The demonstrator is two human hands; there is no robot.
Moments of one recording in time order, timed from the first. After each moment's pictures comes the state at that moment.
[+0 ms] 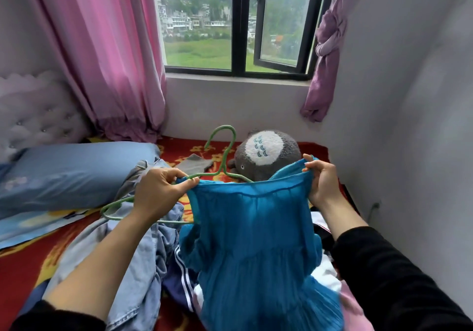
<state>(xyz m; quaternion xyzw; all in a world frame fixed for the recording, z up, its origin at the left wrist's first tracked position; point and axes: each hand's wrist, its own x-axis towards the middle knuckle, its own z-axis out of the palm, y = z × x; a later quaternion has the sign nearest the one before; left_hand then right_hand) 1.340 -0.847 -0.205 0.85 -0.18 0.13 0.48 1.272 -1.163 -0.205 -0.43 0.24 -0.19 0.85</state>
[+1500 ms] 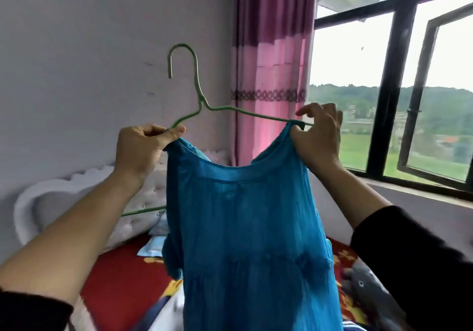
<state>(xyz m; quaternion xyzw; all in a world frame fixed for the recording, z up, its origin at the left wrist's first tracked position) 1.187 -0.685 0.046 0.68 0.02 0.47 0.56 1.293 -0.947 0.067 -0.77 -0.18 -0.44 0.43</state>
